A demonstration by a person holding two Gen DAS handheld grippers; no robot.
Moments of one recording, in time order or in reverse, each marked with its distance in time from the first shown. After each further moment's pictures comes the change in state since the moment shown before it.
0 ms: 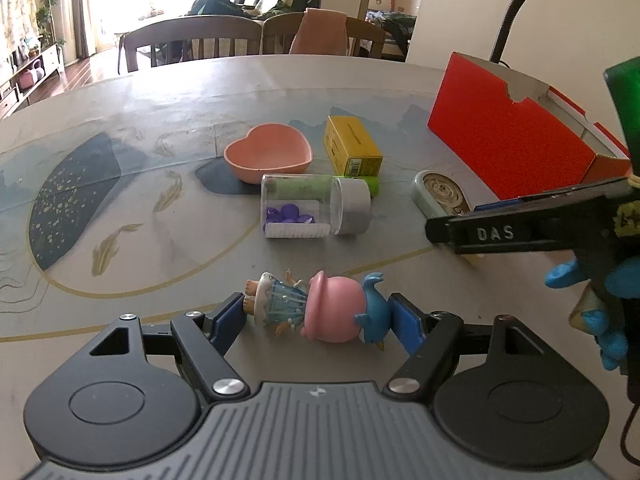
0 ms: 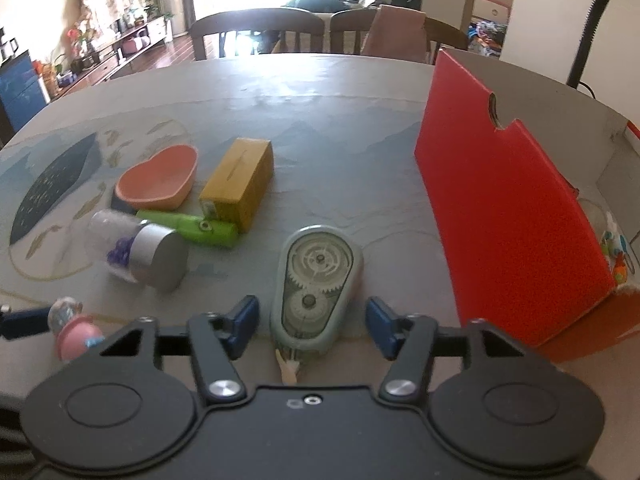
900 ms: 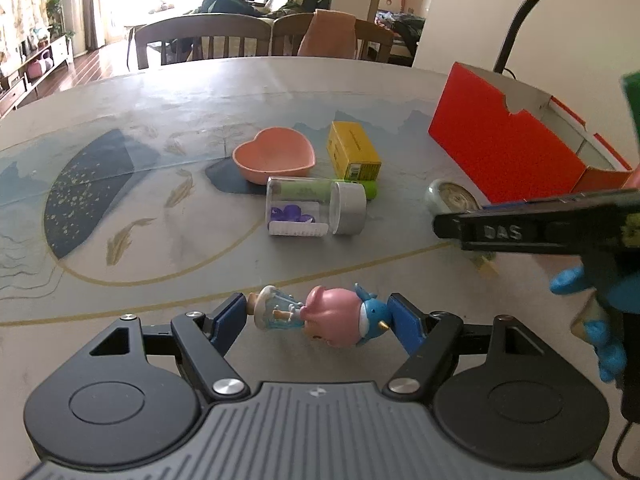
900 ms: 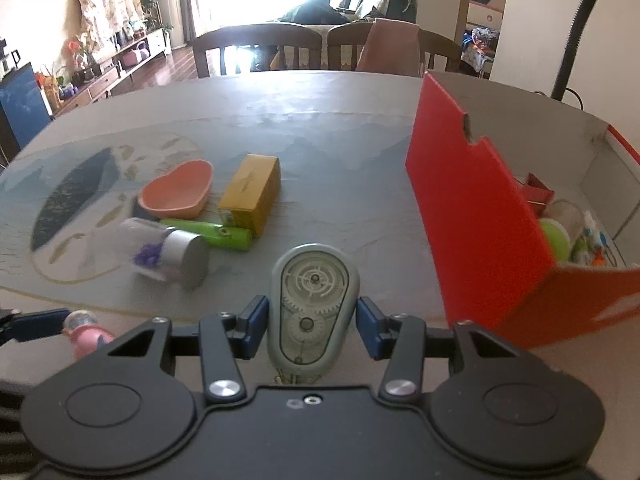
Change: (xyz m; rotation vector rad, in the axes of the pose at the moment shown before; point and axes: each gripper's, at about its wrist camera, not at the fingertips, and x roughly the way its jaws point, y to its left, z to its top) left arm -0.020 -0.001 0.002 -0.037 0.004 0.009; right arm -0.040 0.000 -0.009 0.011 -0.032 0.016
